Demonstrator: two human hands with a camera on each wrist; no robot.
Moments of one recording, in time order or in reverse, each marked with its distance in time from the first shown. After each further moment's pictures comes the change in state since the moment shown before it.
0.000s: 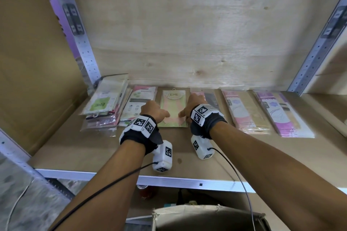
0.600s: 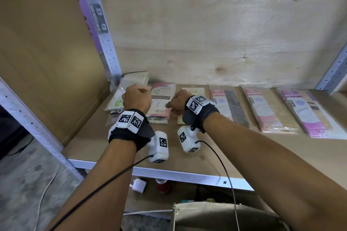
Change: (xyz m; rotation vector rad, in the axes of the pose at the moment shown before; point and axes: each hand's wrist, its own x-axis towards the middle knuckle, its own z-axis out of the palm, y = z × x) left_hand 0.004 -0.051 -0.075 -0.195 0.543 0.067; right_hand 0.000 -0.086 0.041 0.217 -0.218 -0.166
